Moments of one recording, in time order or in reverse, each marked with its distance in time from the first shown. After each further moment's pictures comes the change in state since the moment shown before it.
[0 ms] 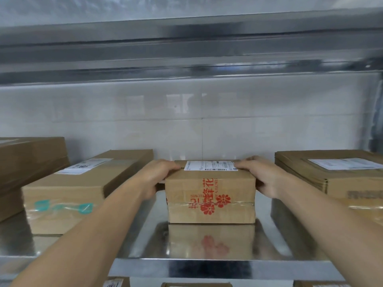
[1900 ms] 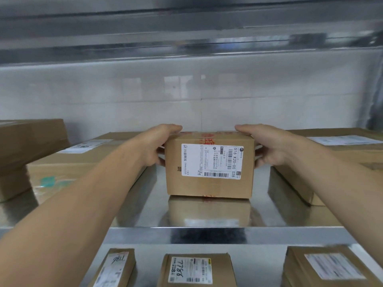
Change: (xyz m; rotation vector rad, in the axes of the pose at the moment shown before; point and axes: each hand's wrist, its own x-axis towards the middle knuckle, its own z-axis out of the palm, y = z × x) left_hand -0.023 0.033 0.005 0.014 0.014 -0.071; right_hand -0.056 -0.039 0.006 -0.079 -0.007 0.061
